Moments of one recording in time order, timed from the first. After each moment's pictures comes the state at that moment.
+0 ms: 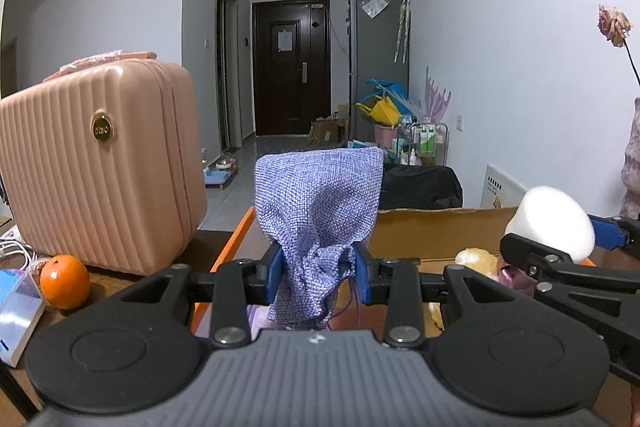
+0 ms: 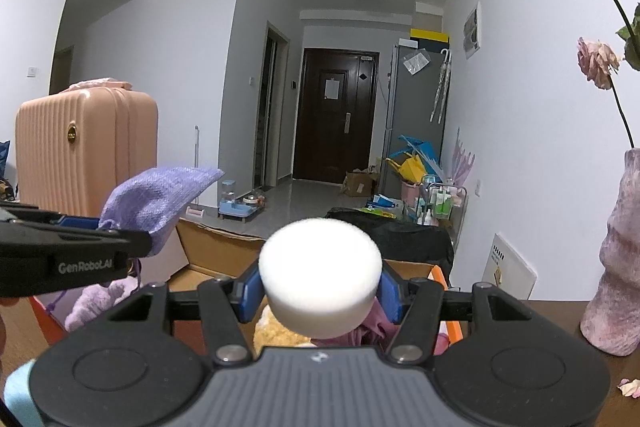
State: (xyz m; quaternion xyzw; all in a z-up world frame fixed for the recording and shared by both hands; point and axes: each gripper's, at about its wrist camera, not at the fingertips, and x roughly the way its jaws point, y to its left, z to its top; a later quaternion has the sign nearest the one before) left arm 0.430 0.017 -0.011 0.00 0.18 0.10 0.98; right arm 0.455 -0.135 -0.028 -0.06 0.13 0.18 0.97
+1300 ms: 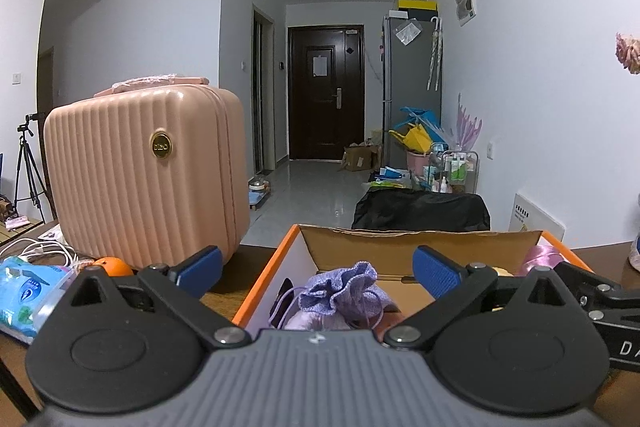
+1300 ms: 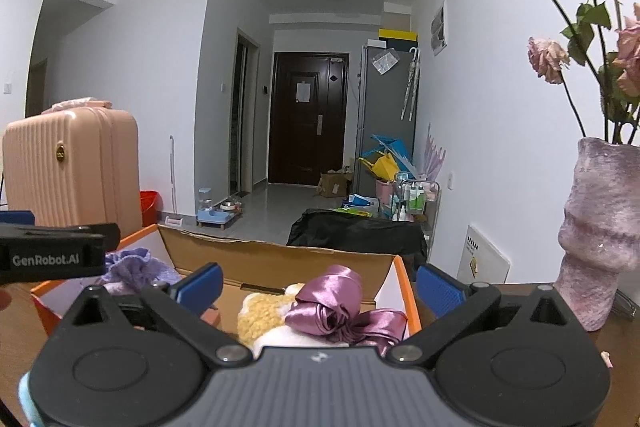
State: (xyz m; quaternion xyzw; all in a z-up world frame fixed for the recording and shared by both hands) left arm 0.401 0.021 -0.004 -0.01 0.14 0.16 0.98; right arm 0.424 -0.158 -0.016 -0.03 0.12 0.14 0.98
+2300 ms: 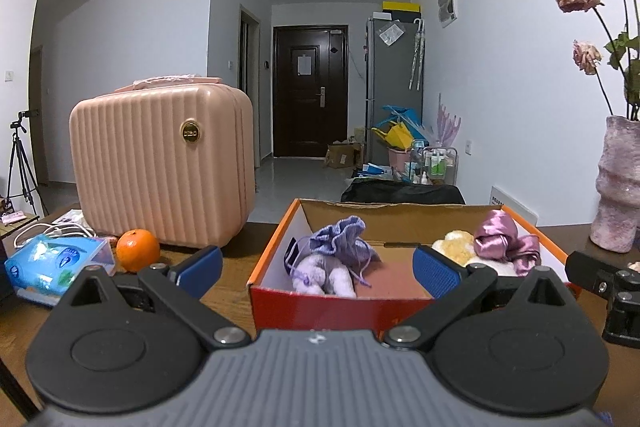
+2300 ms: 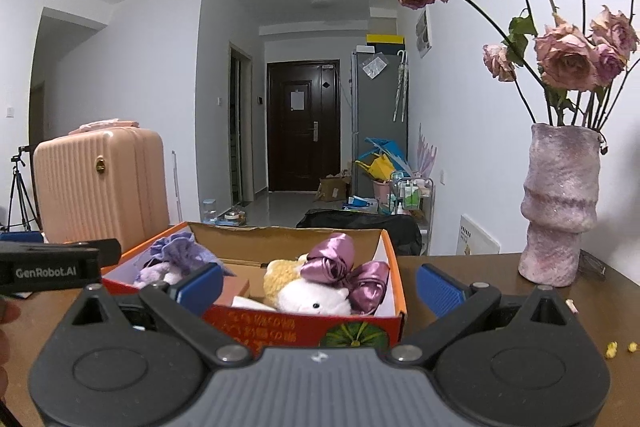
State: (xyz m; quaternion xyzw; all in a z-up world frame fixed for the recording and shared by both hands) left arm 0.309 0.015 -0.001 -0.01 0.14 0.13 0.98; right arm 0.324 -0.186 -0.014 0.00 0.12 0.14 0.98
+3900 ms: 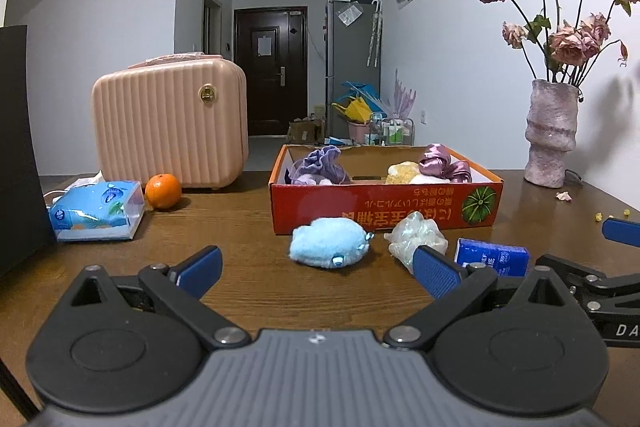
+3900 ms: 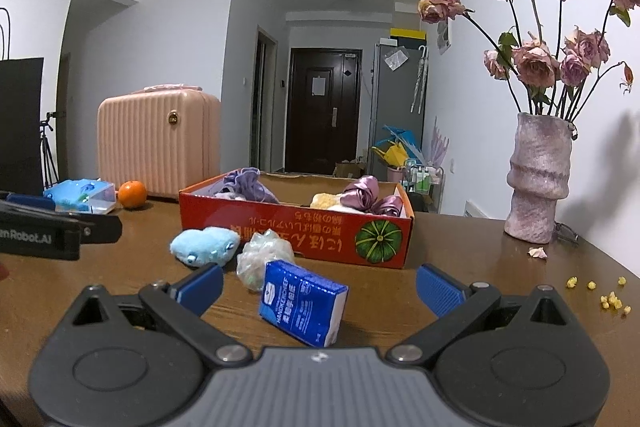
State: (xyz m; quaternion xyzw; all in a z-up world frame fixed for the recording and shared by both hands) left arm 0.152 0.022 -0.012 0.00 0.17 0.06 0.98; right arm 0.173 -0.187 -0.039 -0.04 0.14 0.16 0.98
